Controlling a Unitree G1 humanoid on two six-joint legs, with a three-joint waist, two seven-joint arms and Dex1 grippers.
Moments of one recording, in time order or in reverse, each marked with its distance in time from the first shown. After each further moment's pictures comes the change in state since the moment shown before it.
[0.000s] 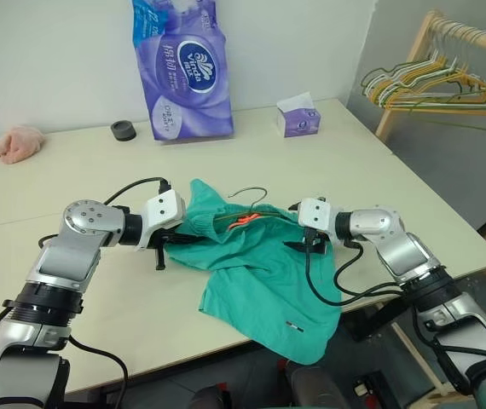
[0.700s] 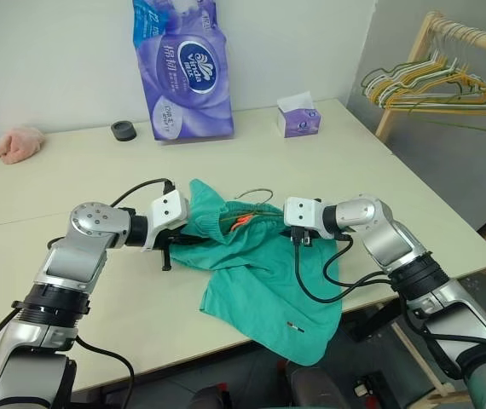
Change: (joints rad) left arm 0.004 -0.036 0.008 -0.003 -0.020 0.008 0.000; right arm -0.049 0.033 0.045 -0.004 -0.098 0.044 0.066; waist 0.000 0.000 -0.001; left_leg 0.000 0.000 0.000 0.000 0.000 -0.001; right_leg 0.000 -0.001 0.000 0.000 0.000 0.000
